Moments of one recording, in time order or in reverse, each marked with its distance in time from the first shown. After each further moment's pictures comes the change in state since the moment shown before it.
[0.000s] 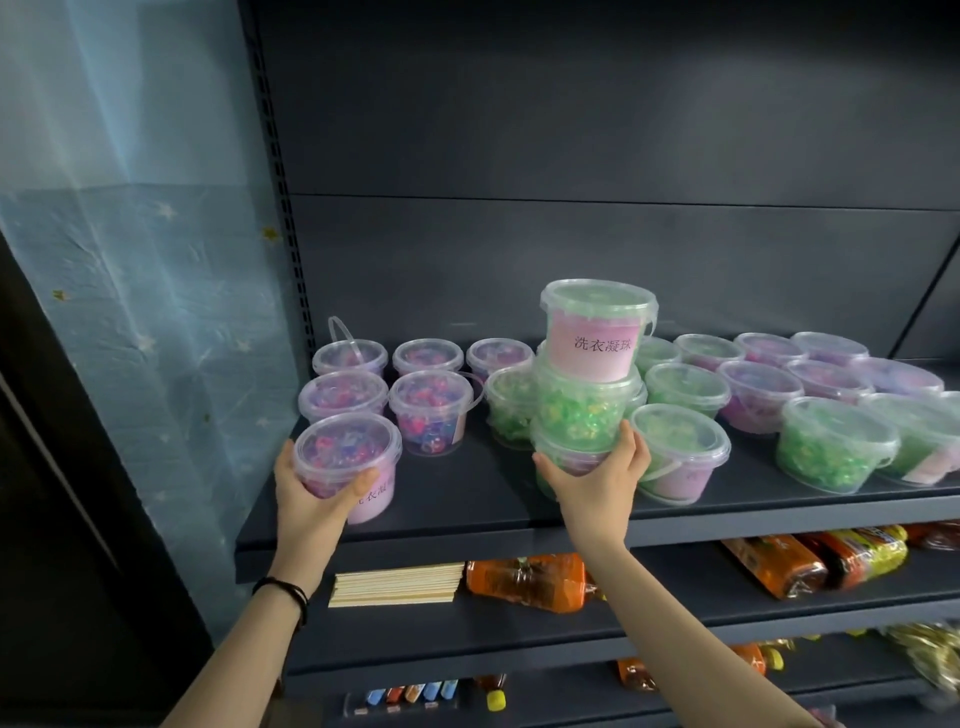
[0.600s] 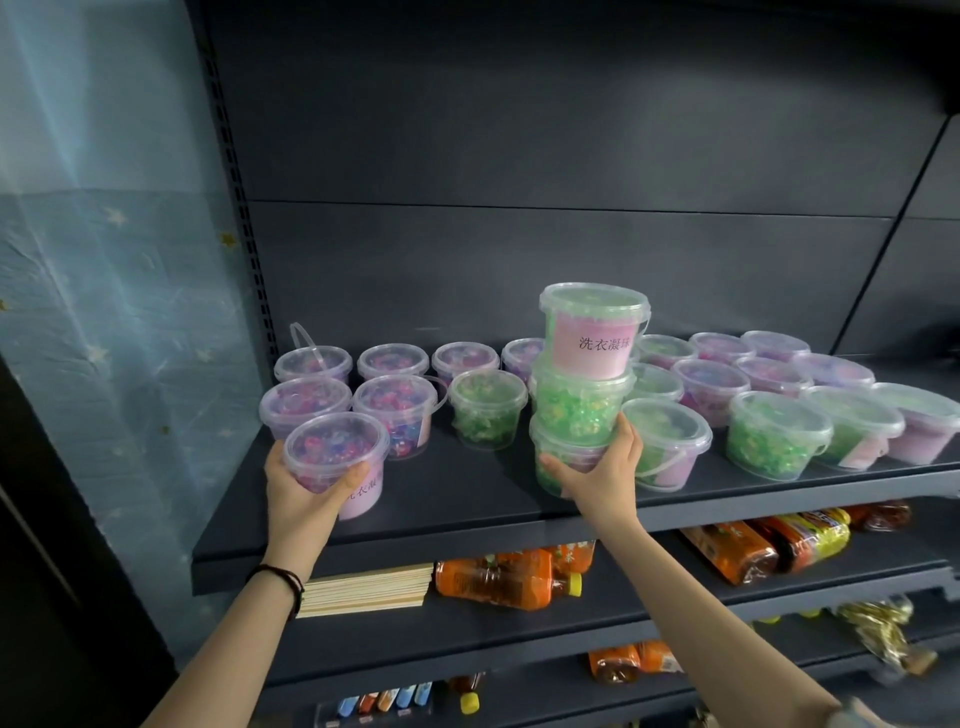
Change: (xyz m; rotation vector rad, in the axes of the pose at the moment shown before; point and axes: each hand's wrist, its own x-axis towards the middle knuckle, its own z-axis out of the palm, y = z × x) left_hand 0.003 0.010 0.031 0.015 -0.048 0.057; right_hand 0.036 0.027 -0.046 -0.035 -0.150 -0.033
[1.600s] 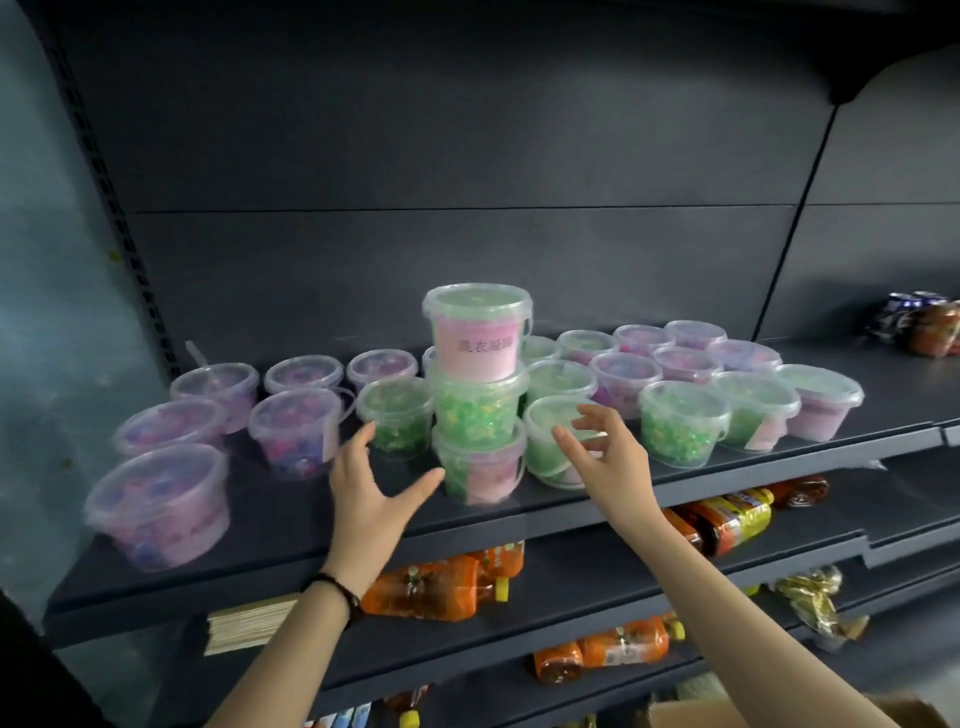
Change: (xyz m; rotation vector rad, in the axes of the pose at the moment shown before) left_hand -0.059 0.045 0.145 0.268 -0.158 0.121; right_hand 0.022 0.022 -0.107 0.073 -0.032 -0.102
